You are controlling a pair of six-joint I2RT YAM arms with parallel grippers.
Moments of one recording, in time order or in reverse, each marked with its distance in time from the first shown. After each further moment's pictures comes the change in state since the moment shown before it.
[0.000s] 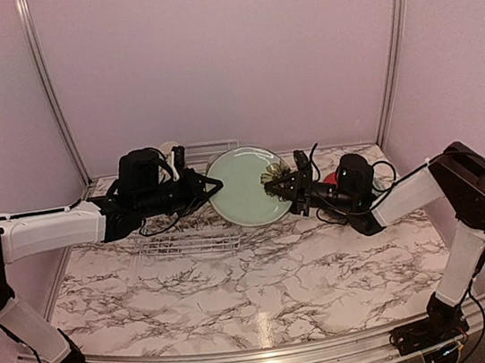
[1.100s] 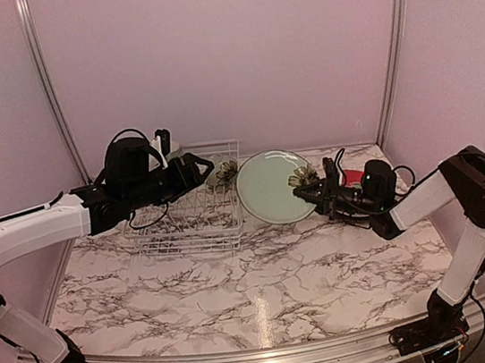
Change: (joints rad) left arm -0.006 -0.077 0.064 -0.164 -0.207 0.210; right arm -0.147 -0.031 -0.149 0.078 -0.040 0.082
